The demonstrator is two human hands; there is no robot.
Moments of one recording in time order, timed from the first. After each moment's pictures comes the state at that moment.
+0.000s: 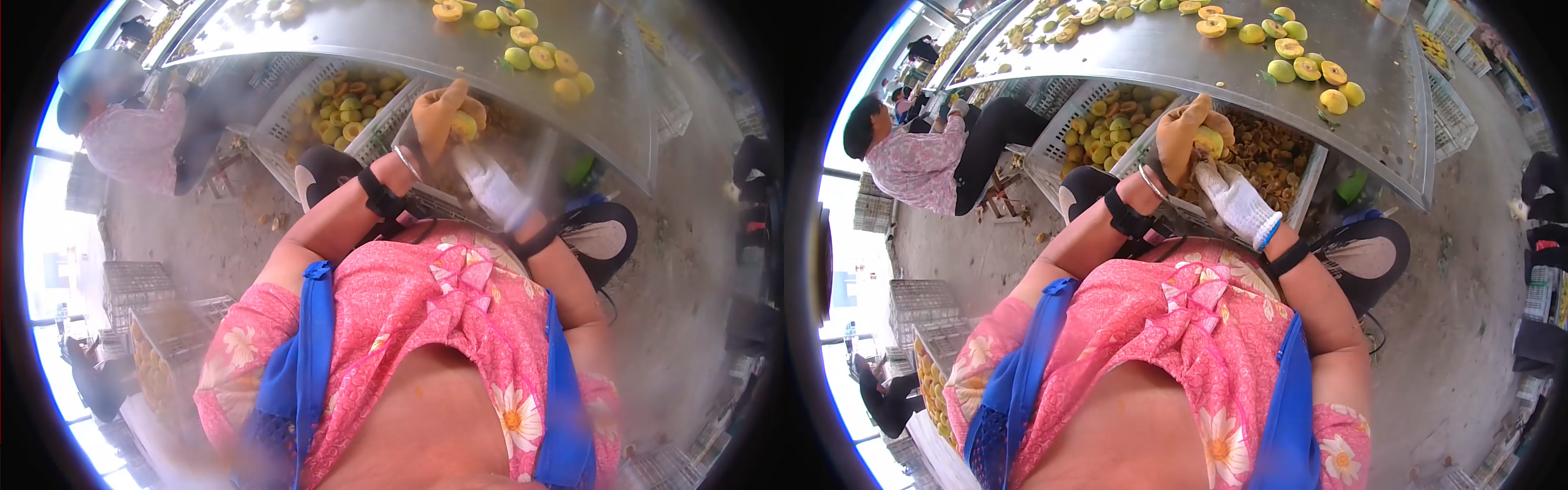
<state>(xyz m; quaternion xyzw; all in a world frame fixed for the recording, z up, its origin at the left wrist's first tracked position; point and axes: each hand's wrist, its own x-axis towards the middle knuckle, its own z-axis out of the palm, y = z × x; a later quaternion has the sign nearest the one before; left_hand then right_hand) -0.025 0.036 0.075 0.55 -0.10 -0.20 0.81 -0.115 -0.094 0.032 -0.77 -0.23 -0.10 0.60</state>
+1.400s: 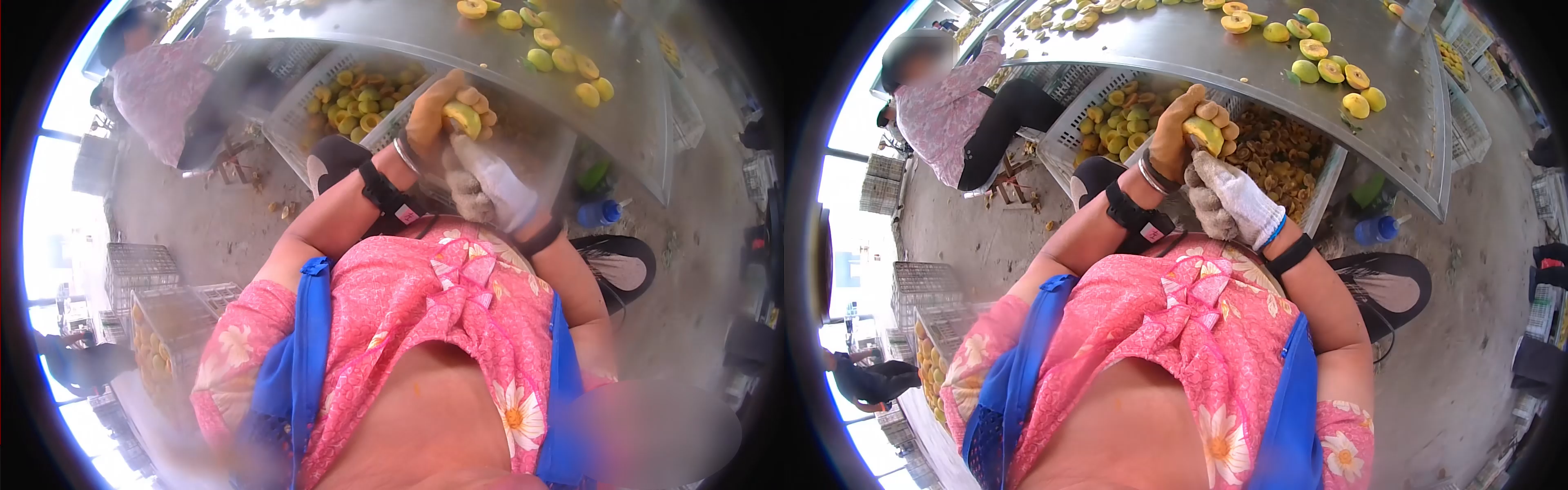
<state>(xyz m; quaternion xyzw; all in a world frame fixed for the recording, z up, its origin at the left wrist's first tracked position) -0.024 0.060 0.083 0.34 -0.06 -0.31 0.89 -0.121 -0.075 0.081 -0.40 0.04 0.36 0.84</state>
